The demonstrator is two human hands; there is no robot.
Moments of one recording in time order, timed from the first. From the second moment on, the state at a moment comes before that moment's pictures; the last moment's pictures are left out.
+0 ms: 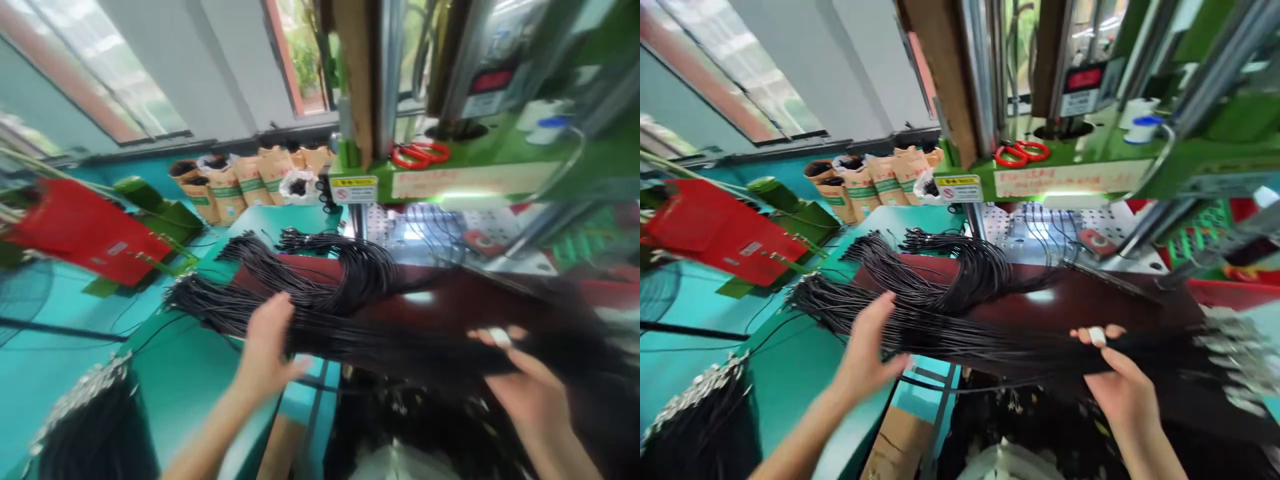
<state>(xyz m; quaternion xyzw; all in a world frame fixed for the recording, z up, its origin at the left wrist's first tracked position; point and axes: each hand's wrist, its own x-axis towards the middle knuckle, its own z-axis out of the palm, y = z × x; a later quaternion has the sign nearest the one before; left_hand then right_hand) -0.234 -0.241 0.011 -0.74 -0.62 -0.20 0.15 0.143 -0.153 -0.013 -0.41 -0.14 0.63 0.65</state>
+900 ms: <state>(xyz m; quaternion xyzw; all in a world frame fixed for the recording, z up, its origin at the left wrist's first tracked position) -0.115 -0.167 -0.013 -0.87 -0.44 -0.01 0.21 0.202 -0.160 -0.007 -0.21 0.02 0.75 0.63</state>
